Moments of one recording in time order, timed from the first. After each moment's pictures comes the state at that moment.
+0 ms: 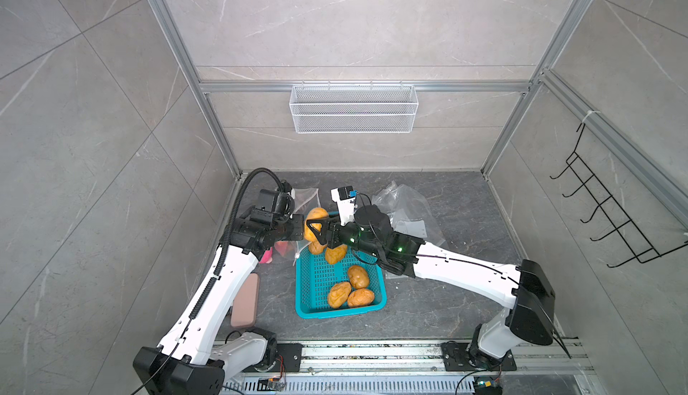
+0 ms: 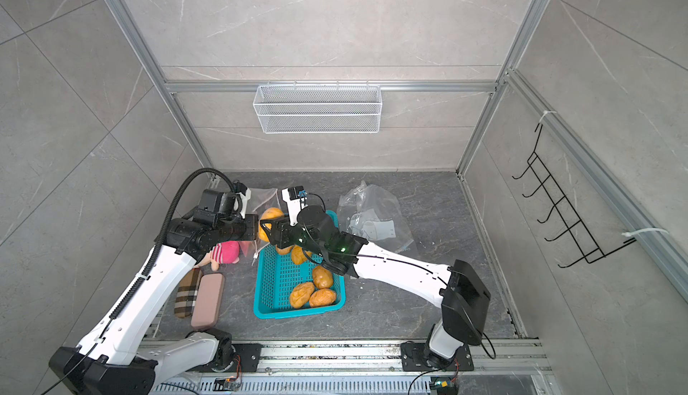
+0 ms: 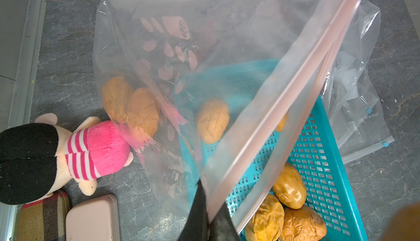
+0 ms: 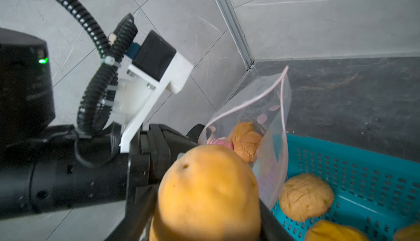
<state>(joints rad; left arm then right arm) -0.34 1.15 1.25 -0.96 -0.02 -0.23 1.04 1.66 1.38 0.09 0.04 0.59</state>
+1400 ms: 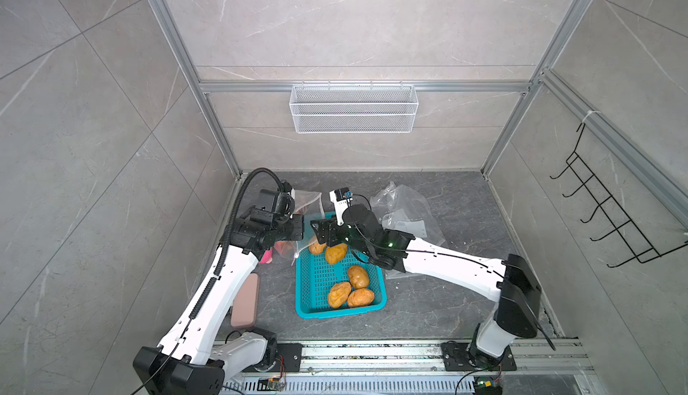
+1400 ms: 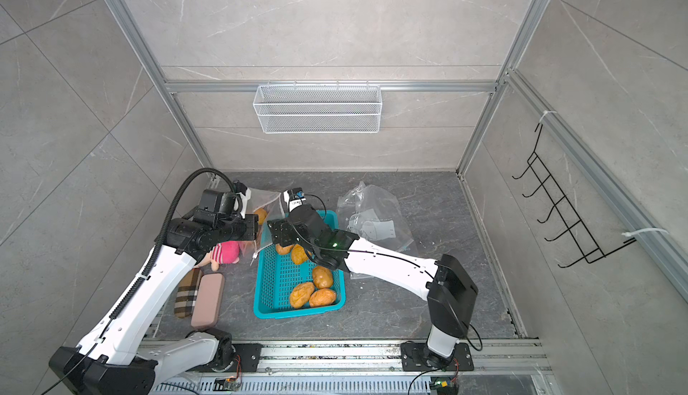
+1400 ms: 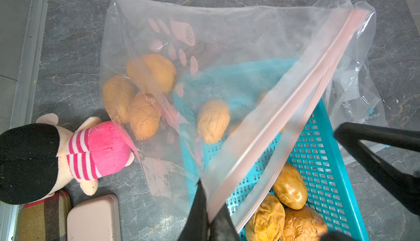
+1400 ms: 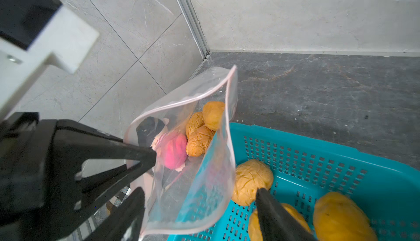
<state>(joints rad) -0.34 1.15 1.25 -0.96 -0.04 -0.23 1.03 1.68 1.38 -0.06 0.20 0.50</state>
